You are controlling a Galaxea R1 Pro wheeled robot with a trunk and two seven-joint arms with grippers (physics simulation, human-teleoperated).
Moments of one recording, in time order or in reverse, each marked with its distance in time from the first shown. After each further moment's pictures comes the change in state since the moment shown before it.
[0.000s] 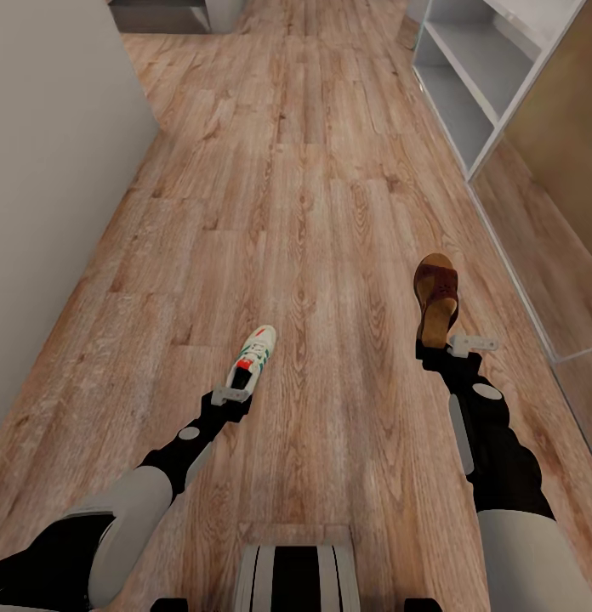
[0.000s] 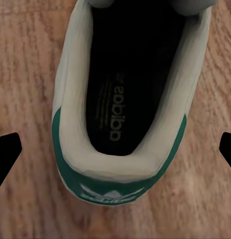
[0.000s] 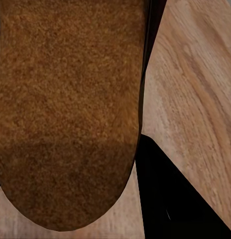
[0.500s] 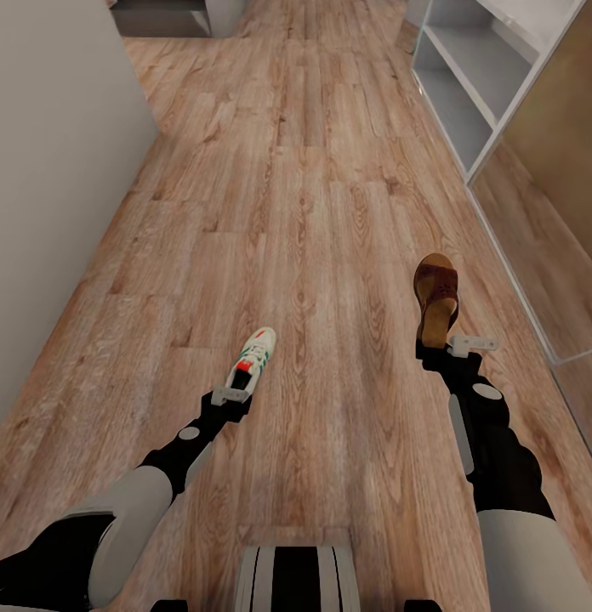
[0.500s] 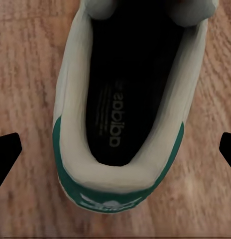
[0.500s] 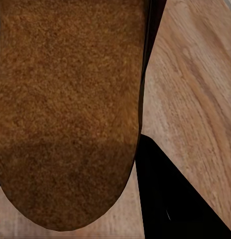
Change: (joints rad) left arm 0.000 0.000 -0.001 0.000 0.000 0.000 0.000; right arm 0.000 0.000 0.000 0.000 0.000 0.000 0.000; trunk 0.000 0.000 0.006
